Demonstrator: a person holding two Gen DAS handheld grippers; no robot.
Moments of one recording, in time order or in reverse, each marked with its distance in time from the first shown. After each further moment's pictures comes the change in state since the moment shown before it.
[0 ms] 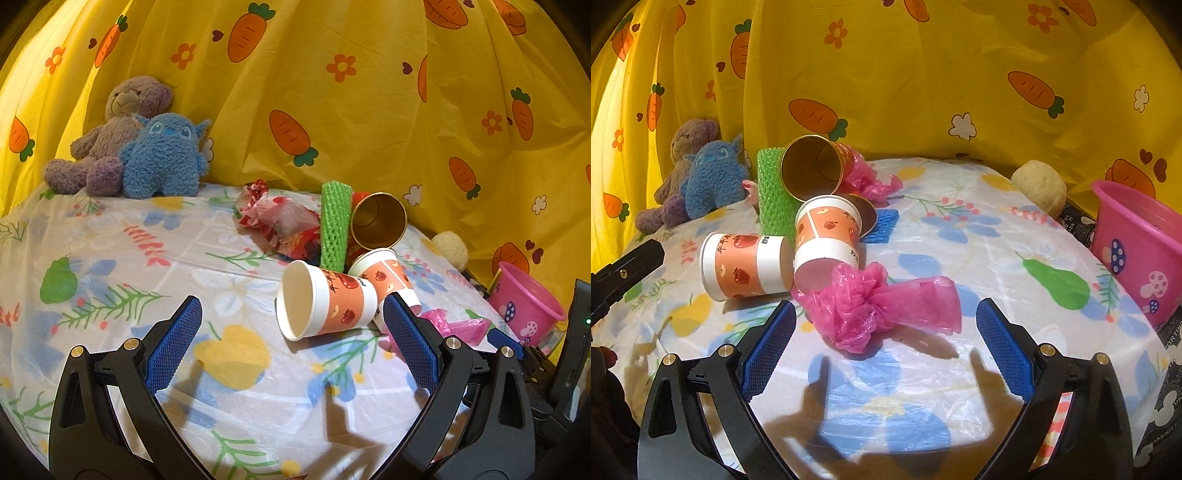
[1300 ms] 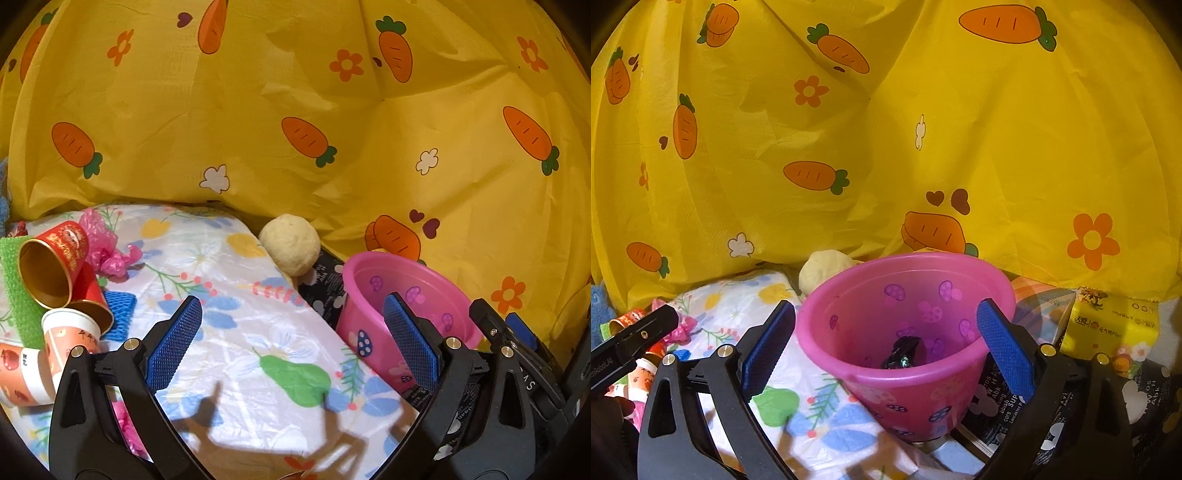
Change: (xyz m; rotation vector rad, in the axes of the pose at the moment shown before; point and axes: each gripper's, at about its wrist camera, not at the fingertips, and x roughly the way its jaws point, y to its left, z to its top) left arm 0.076 -0.270 0.028 0.176 0.089 -0.409; right arm -0.103 -0.223 0.041 0.294 -0.299 -0.461
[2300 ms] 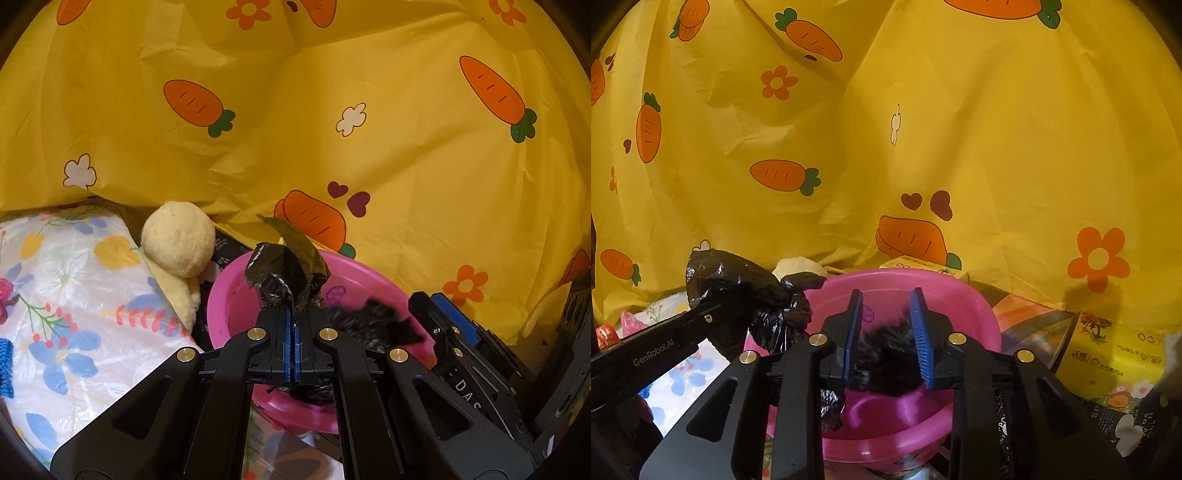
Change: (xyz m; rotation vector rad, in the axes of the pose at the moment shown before) left arm 0.110 -0.100 0.023 0.095 0.137 -0.298; right arm 0.057 -0.037 0.023 0.008 0.026 -0.057
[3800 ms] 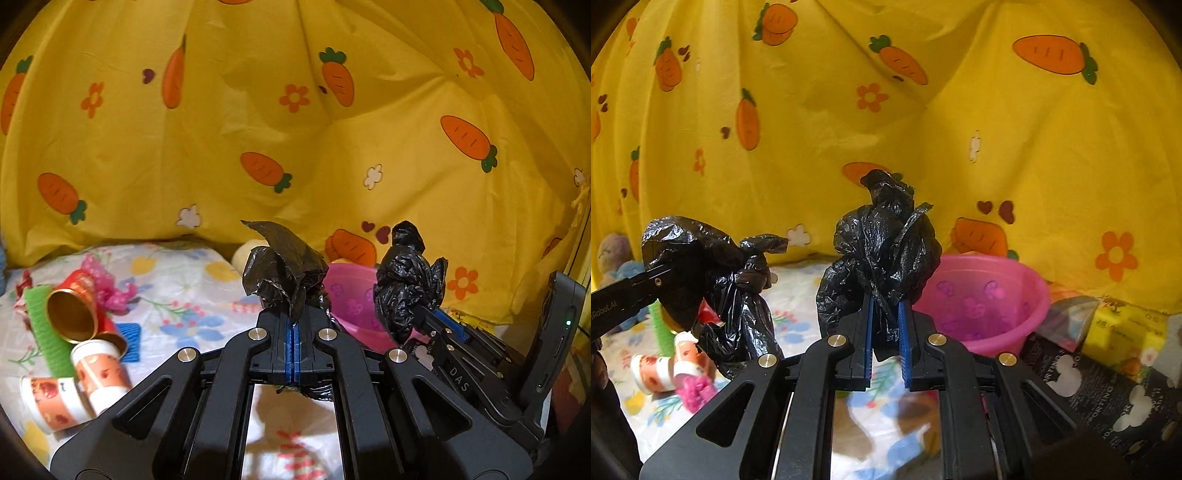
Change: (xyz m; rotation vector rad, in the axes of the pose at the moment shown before) left arm -0.185 0.020 -0.031 0.058 -0.177 0.159; right arm -0.097 0.058 -0.026 -0.080 -0.040 0.175
